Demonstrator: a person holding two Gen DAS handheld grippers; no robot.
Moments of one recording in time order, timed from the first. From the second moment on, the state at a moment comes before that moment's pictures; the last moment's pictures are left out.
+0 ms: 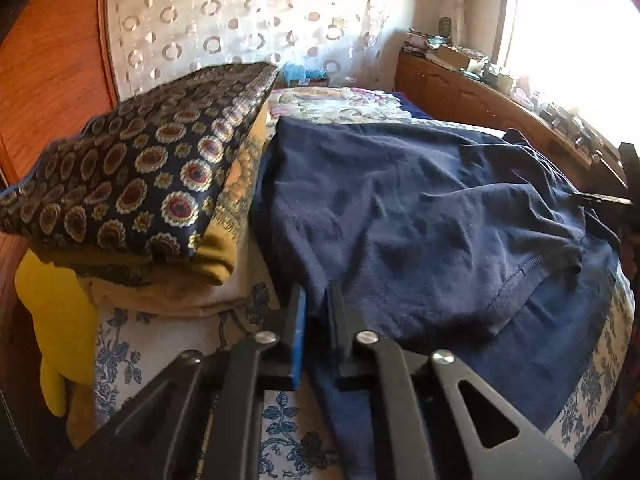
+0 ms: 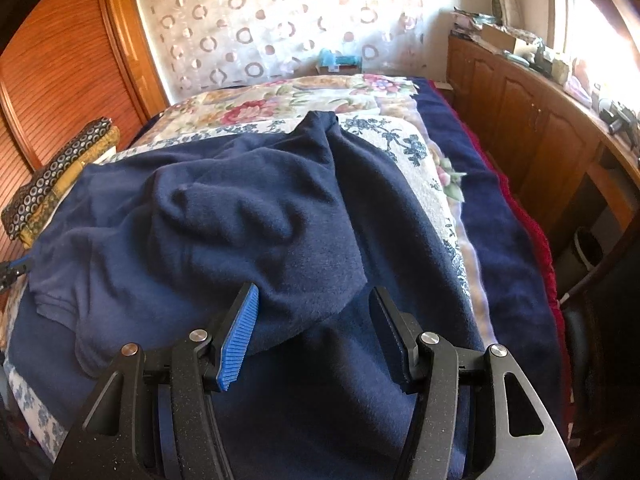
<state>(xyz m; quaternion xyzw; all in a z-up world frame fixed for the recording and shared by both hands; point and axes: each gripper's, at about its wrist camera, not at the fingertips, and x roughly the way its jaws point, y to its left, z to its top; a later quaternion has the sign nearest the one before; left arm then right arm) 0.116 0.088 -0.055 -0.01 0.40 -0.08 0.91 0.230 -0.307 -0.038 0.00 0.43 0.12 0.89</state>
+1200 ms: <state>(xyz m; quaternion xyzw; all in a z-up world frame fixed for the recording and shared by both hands) 0.034 0.070 0.026 -0.05 0.28 -0.12 0.95 0.188 -0.321 0.043 0.01 0.31 0.15 0.94</state>
